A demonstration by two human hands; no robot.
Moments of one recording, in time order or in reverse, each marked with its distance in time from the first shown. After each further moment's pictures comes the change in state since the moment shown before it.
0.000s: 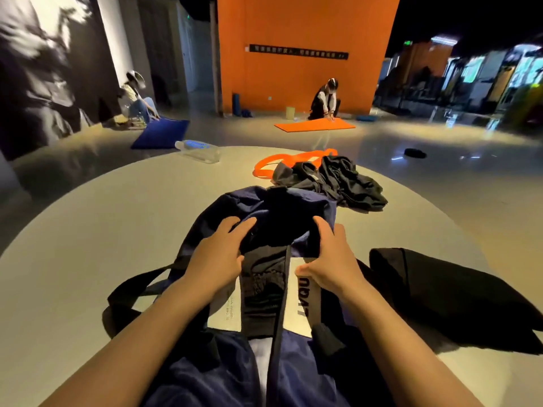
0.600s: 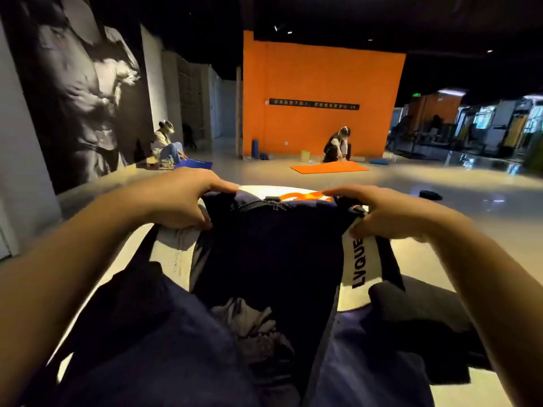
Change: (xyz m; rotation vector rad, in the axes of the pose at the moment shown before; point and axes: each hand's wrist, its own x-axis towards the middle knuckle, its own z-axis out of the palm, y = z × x) left_hand -0.046 0.009 -0.198 0.102 -0.058 0.228; right_hand -0.039 -0.083 -0.158 -0.198 -0.245 -0.263
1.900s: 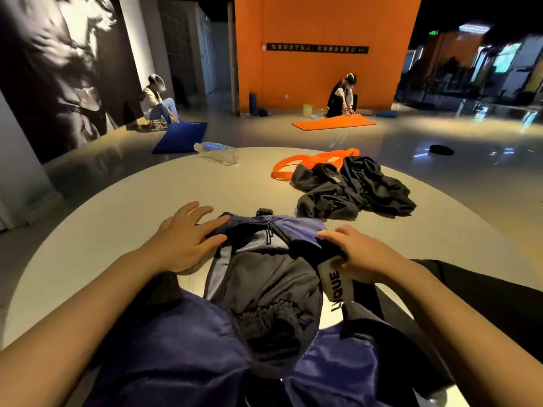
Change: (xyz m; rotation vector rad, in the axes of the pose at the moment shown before) left_hand 0.062 -0.112 0.173 0.118 -0.149 -0.189; right_hand 0.102 0.099 0.133 -0.288 -0.155 0.048
